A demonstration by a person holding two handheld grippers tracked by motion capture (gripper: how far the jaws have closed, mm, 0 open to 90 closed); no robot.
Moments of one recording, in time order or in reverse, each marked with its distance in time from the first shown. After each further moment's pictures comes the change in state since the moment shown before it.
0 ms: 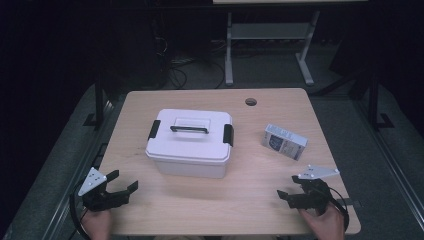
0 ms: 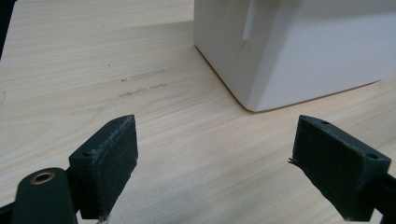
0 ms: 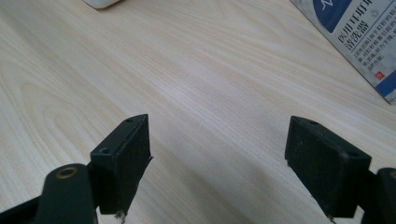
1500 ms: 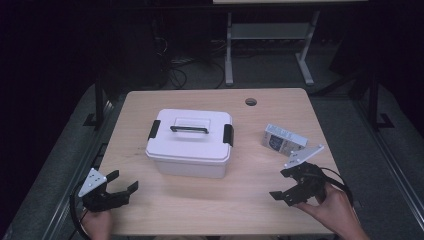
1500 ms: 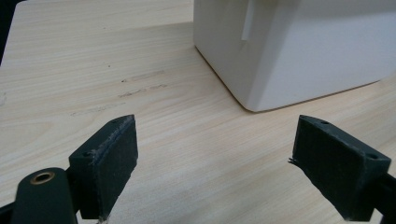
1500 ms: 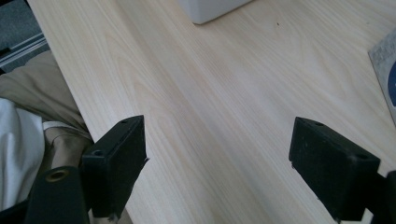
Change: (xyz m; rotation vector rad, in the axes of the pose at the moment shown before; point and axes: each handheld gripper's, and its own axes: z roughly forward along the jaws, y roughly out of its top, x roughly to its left) left arm 0.000 -0.002 -0.001 -0.009 0.002 0.000; right arm 0.032 0.082 -0.034 0.201 0.197 -0.207
